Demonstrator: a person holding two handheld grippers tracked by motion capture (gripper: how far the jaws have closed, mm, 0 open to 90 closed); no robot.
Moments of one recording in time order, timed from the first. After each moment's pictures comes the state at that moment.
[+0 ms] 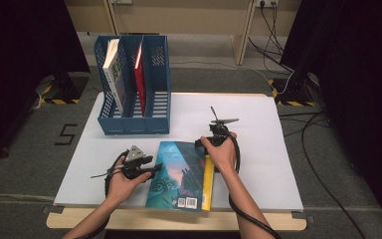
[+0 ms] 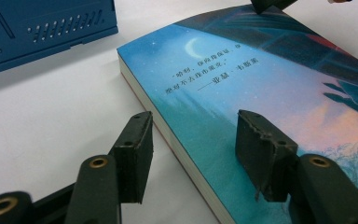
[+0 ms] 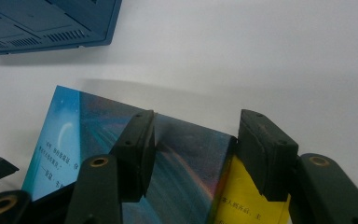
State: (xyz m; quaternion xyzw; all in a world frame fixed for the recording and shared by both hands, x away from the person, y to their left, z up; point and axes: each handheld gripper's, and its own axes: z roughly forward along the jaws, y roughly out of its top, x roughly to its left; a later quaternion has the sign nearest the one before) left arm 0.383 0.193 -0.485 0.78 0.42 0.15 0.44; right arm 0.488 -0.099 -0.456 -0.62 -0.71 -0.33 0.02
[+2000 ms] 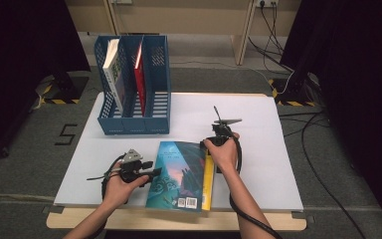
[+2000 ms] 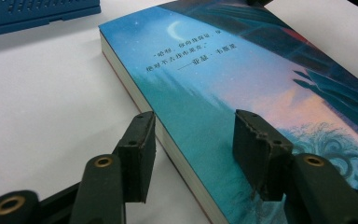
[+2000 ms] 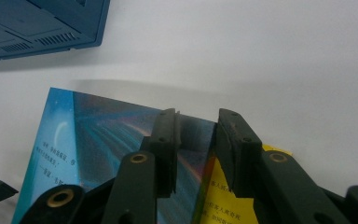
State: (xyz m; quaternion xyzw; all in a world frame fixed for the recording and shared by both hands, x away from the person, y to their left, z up) left arm 0.372 0.198 -0.486 0.77 0.43 0.11 0.45; right arm 0.484 -0.106 -0.450 -0.65 -0.69 -0.32 0.02
